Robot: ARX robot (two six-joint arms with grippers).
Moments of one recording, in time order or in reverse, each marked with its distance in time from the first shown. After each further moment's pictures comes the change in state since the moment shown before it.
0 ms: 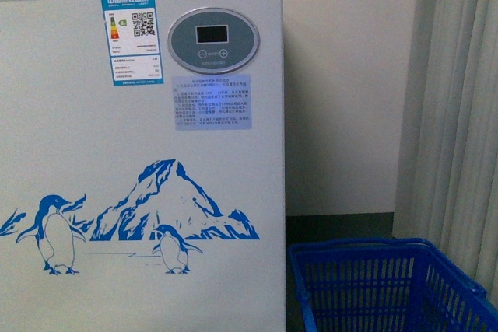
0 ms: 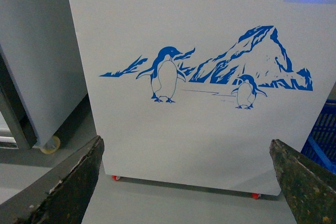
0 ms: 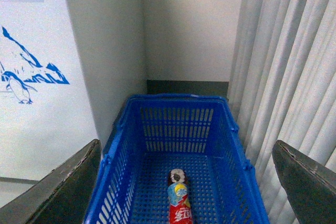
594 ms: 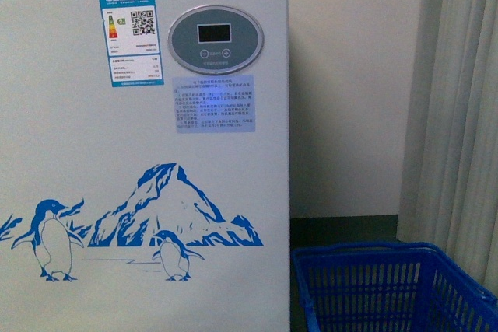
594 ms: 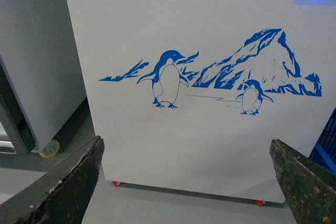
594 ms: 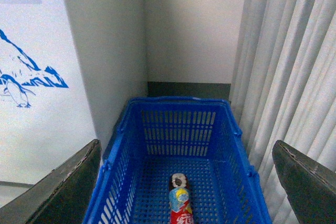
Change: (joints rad) left arm 0.000 0.000 0.000 0.000 0.000 0.000; right arm 0.000 0.000 0.000 0.000 0.000 0.000
